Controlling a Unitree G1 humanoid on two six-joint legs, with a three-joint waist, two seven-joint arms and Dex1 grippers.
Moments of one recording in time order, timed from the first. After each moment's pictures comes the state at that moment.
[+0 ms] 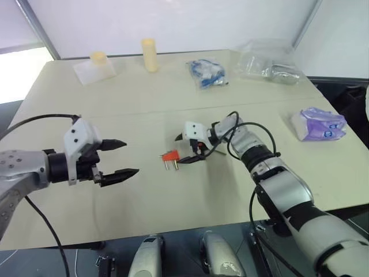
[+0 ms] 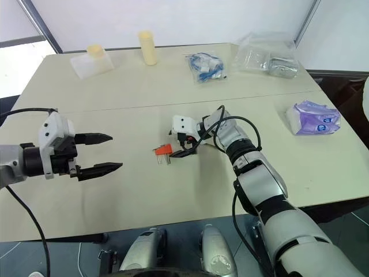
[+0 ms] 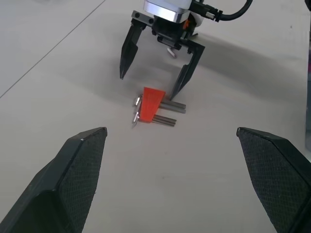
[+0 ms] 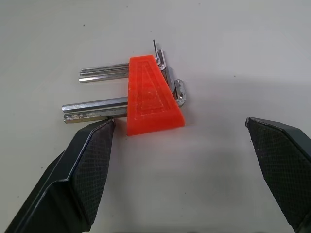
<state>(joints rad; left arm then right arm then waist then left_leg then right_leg) -0.09 1.04 0.35 -0.56 -0.77 0.80 -0.91 -1.08 -0.22 0.34 1.06 -0.18 -0.23 1.24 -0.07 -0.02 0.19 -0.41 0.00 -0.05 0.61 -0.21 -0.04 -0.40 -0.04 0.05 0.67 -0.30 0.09</state>
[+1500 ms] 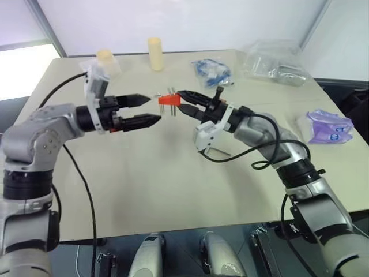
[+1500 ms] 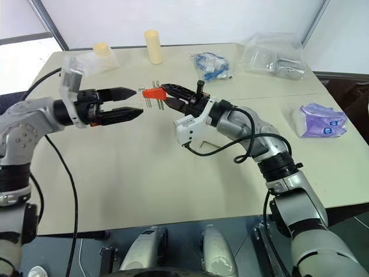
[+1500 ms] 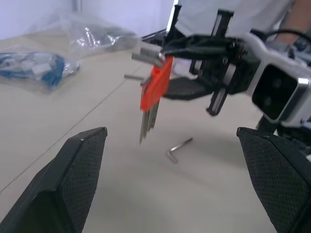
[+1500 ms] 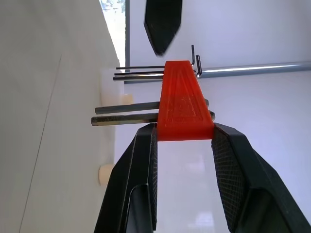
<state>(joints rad) -0.71 0.74 0.12 -0.06 -0.77 0.81 -1.01 -0.82 -0.51 0.30 0.21 -0.67 -0.67 0.27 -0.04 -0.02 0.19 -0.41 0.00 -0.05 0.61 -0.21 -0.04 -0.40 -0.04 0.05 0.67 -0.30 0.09</state>
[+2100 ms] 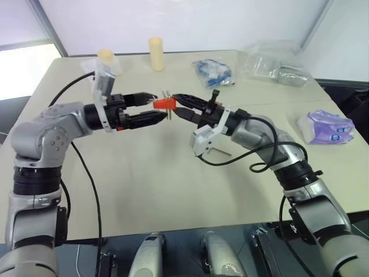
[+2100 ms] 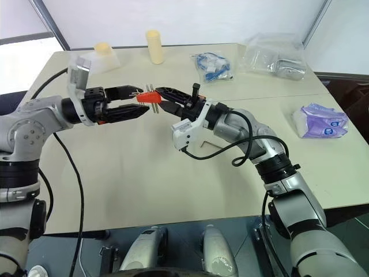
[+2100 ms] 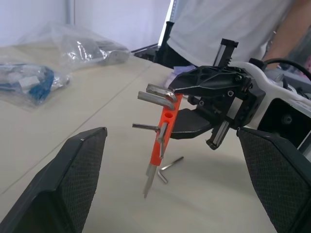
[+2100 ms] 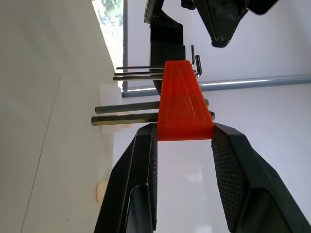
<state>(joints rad) -0.72 0.70 0.11 -0.04 -0.77 0.83 -1.00 -0.81 -0.50 0.32 0.19 -0.66 -0.68 0.28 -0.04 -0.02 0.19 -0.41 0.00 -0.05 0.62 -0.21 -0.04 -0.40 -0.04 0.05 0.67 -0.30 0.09</state>
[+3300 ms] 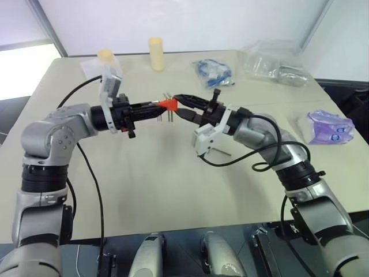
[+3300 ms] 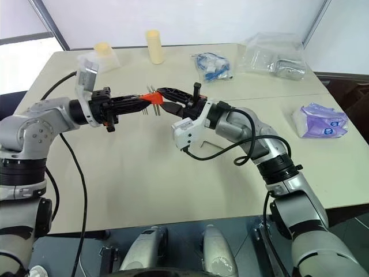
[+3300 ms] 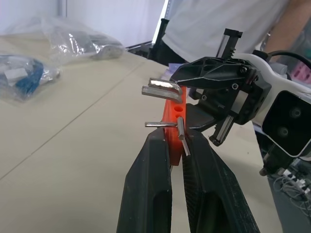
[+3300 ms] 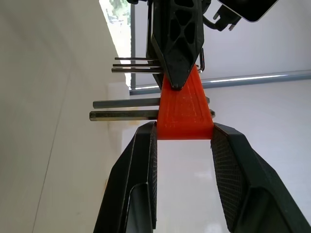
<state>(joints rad) -0.74 0.66 0.09 0.00 -0.75 0.85 -1.00 -0.80 -0.51 0.31 0.16 -0.60 -0.65 0.36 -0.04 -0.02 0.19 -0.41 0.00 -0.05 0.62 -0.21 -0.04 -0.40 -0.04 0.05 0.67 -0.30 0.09</state>
